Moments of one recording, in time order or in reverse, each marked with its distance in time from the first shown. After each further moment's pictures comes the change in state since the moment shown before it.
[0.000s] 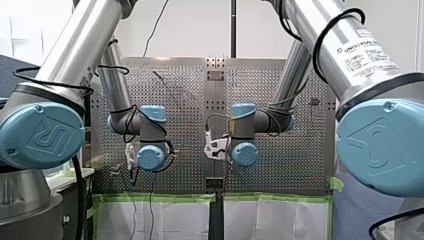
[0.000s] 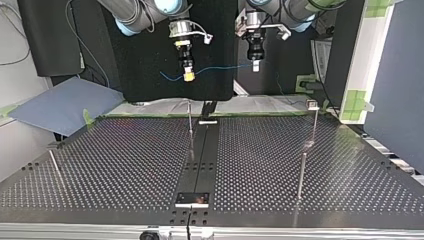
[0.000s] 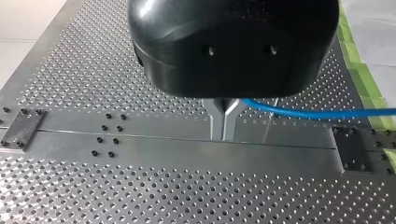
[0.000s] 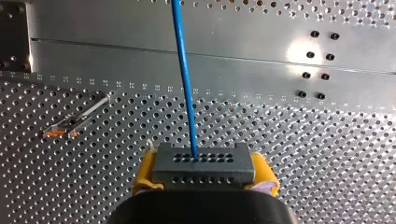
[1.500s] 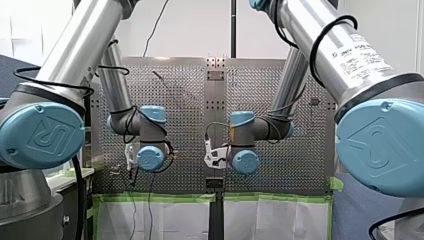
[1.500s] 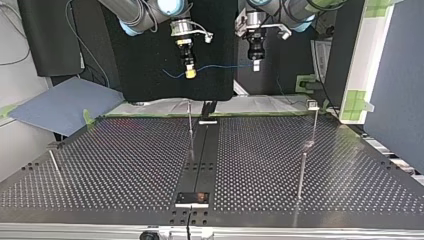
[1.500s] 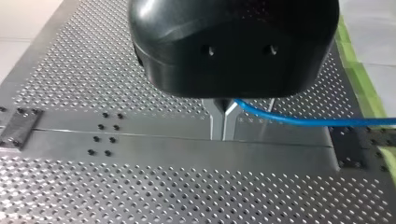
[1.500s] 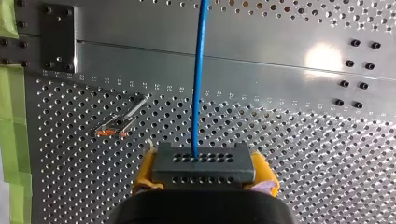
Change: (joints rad) left arm 0.002 -0.011 -0.001 -0.002 -0.006 0.011; right arm 0.002 0.058 -0.003 0.006 -0.005 0.000
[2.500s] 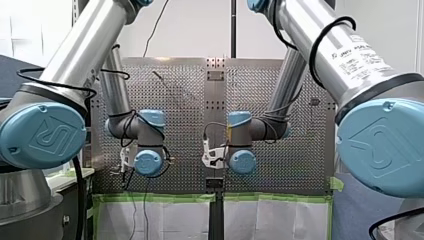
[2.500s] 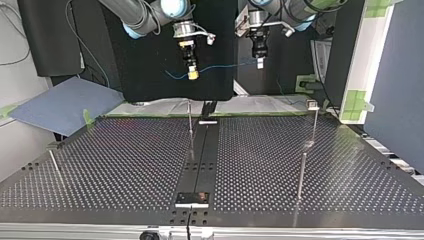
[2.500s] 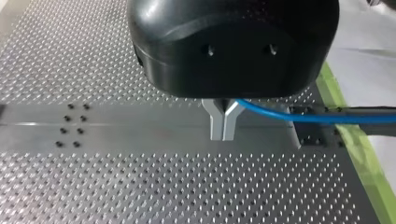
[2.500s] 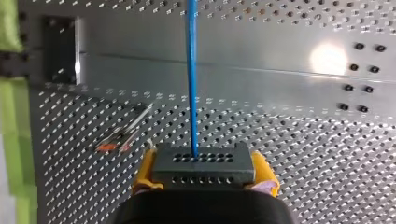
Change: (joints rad) left arm 0.014 -0.025 -0.019 0.004 -0.032 0.063; right arm 0.015 0.012 -0.039 0.033 0.009 0.039
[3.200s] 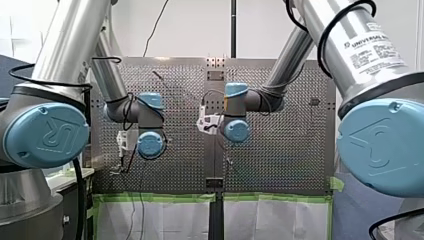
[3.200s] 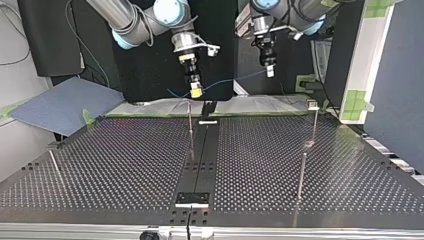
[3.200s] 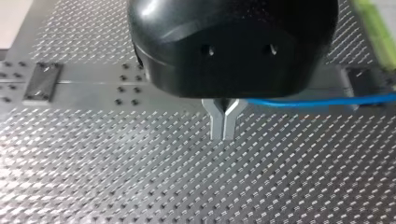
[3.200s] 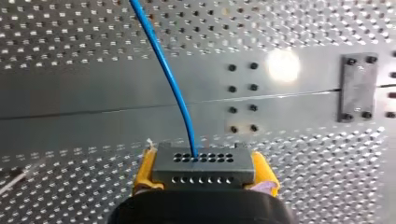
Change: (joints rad) left arm 0.043 0.173 0.039 -0.136 -0.066 -0.020; right arm -0.010 -0.155 -0.110 0.106 -0.080 0.102
